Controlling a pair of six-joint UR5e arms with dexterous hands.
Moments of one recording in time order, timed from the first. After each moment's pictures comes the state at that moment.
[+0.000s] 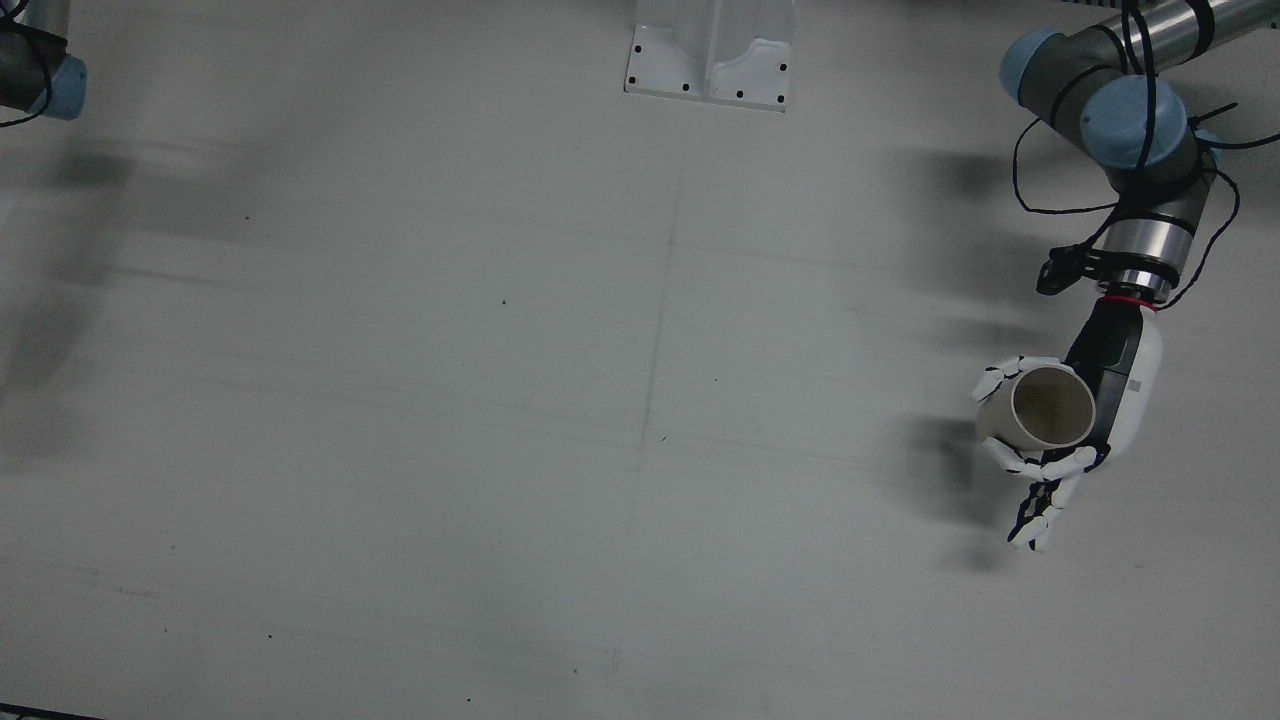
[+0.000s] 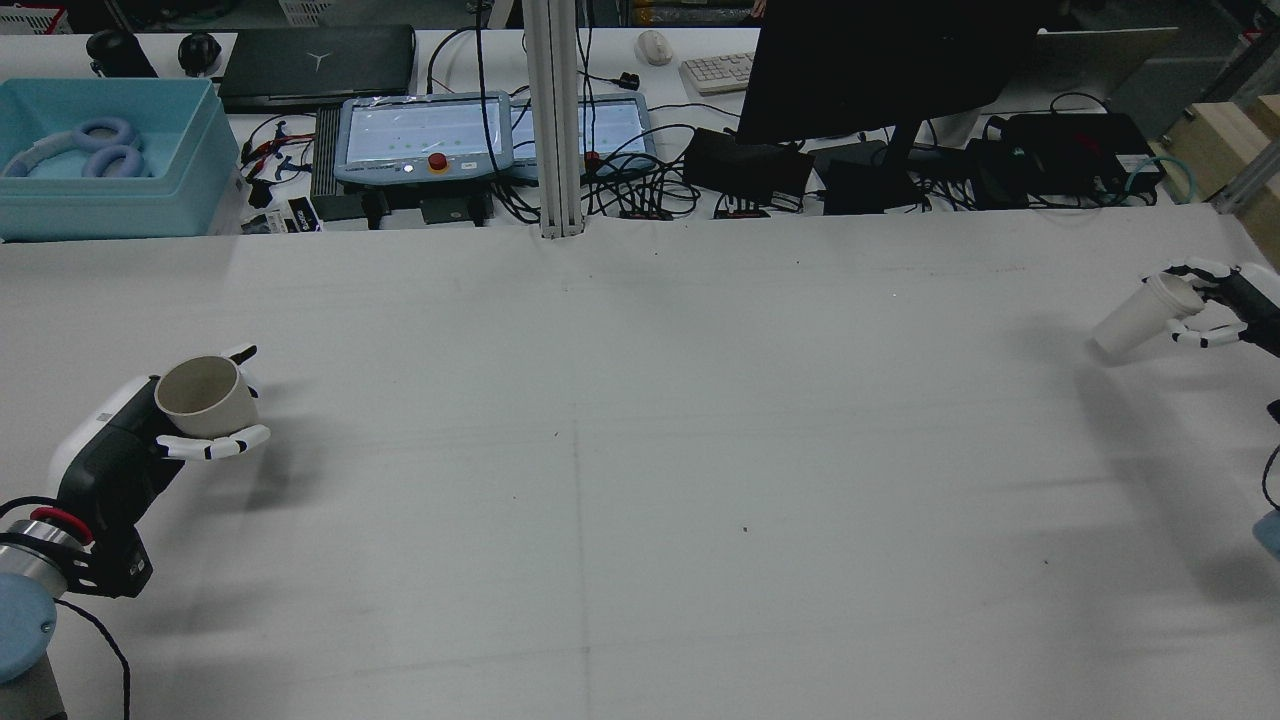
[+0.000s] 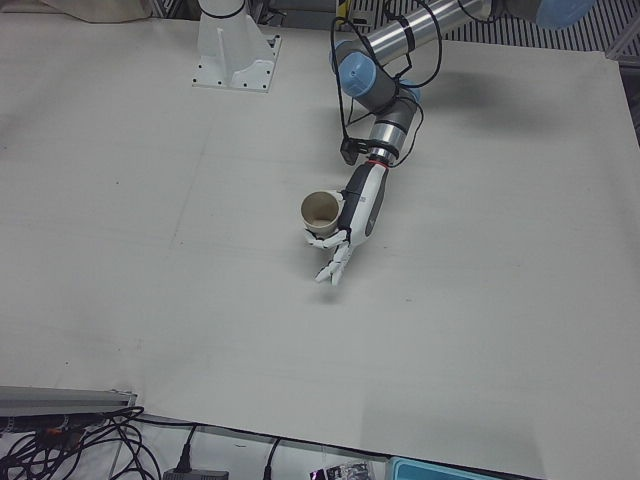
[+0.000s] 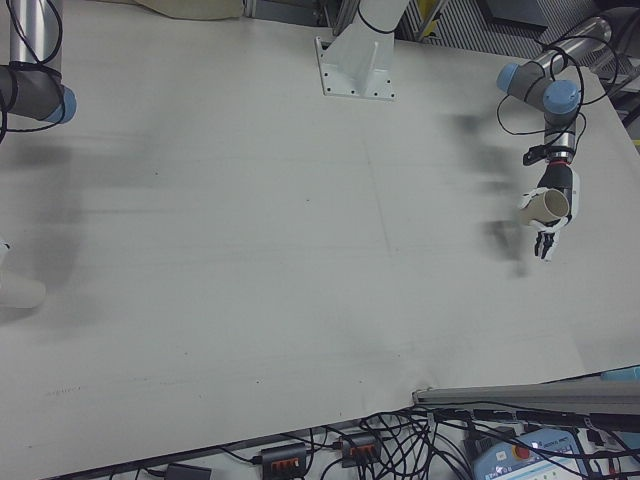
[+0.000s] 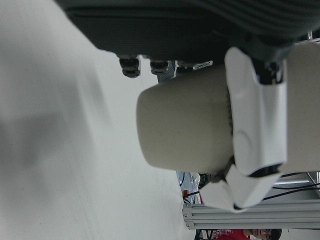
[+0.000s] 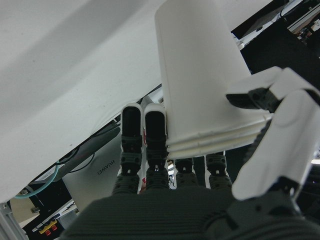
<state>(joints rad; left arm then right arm) -0.55 -1.73 -1.84 0.49 0.90 0.12 1.28 -1.49 1.10 -2.74 -1.42 -0.88</state>
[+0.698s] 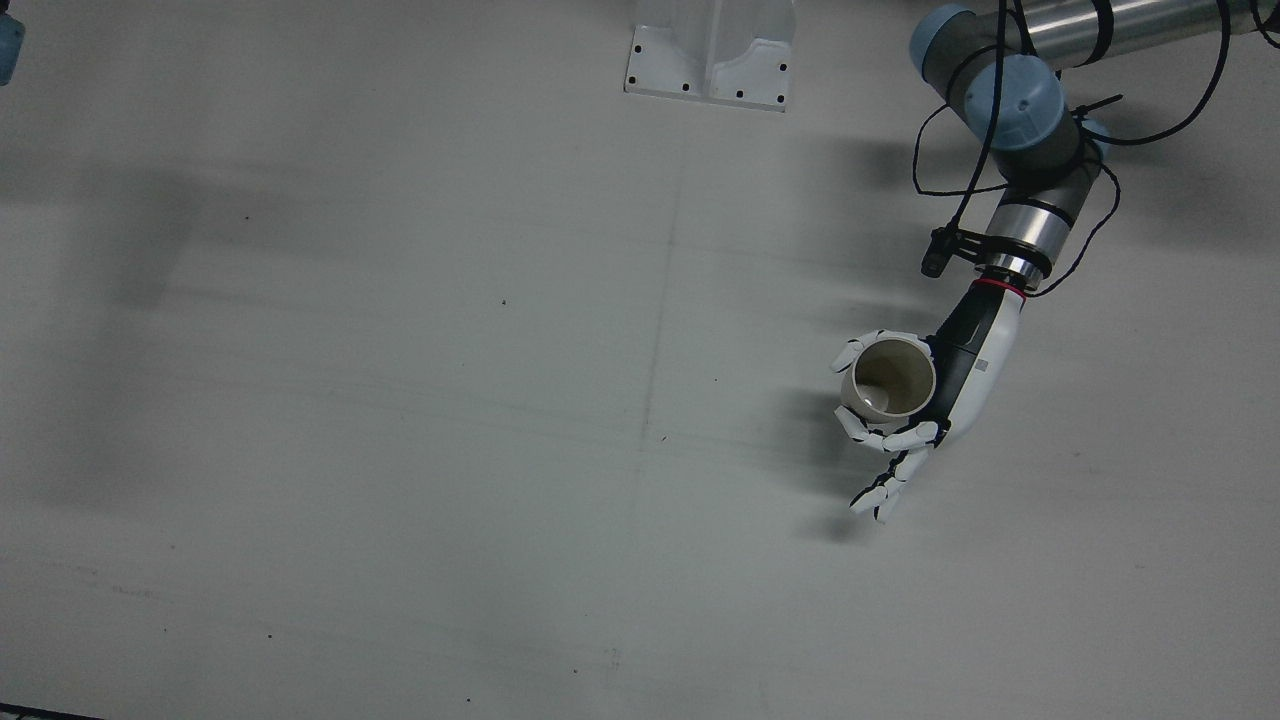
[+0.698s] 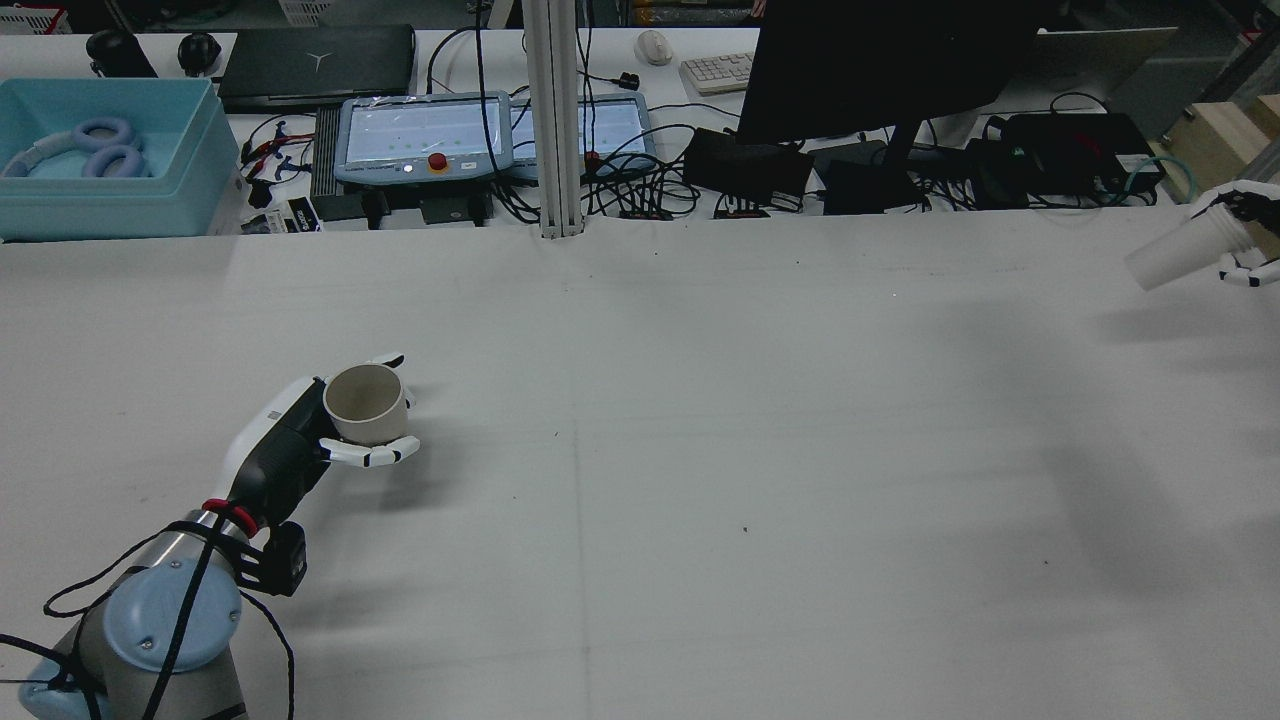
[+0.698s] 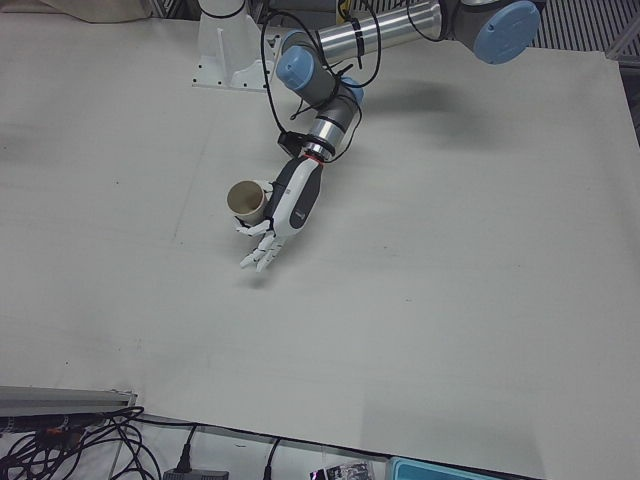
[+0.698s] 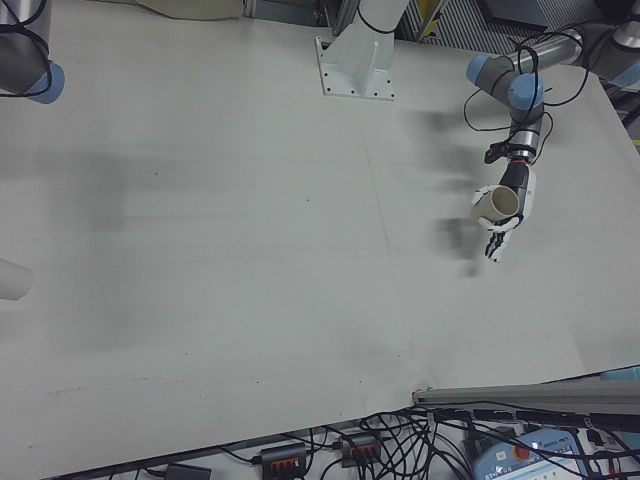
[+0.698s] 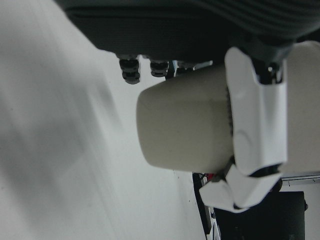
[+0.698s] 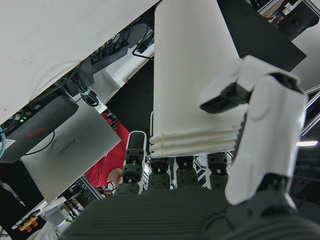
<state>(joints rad) -0.46 -1.98 -1.77 0.59 0.90 0.22 1.44 -1.52 1.33 -2.89 -1.56 -0.82</state>
